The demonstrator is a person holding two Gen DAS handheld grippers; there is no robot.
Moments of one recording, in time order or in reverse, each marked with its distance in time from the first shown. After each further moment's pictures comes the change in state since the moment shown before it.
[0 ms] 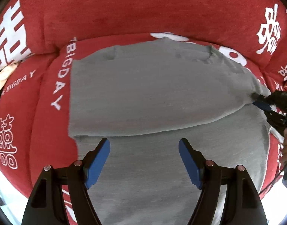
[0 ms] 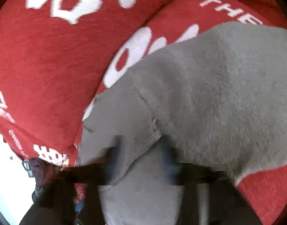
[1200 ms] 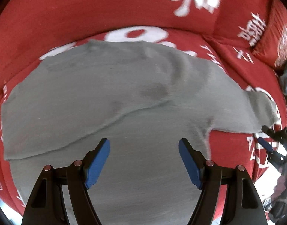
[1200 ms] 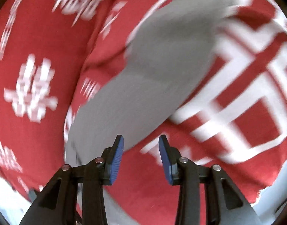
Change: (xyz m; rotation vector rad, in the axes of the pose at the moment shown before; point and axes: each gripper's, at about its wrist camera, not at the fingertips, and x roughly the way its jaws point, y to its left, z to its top) left arm 0.023 -0.229 0.009 0.235 0.057 -0.125; right arm -0.216 -0.215 -0.007 0.357 -0.307 -0.111
